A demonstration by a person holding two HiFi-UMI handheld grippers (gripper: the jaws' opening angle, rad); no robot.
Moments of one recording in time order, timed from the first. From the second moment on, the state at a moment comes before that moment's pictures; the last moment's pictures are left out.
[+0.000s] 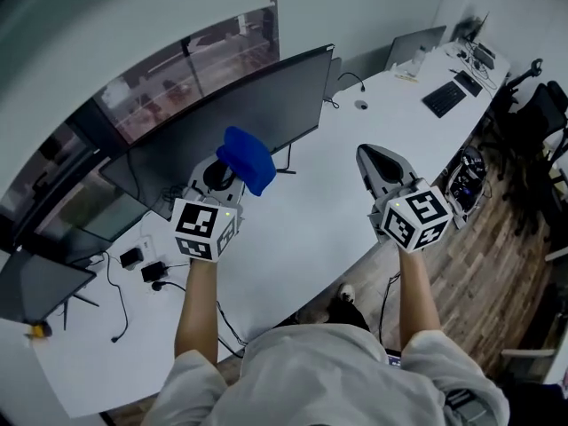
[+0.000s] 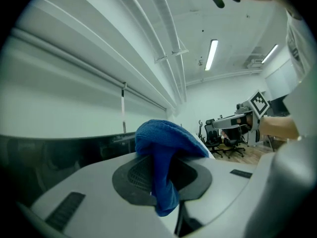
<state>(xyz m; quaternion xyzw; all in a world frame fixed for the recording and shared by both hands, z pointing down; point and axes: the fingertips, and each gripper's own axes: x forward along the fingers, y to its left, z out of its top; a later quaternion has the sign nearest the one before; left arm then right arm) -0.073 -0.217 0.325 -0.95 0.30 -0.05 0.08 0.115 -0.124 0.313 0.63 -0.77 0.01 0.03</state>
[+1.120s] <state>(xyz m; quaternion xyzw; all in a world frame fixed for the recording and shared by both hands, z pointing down) 0.253 -0.407 0.244 -0.85 0.43 -0.24 0.17 0.366 -0.306 0.303 0.53 -0.85 0.02 0.04</state>
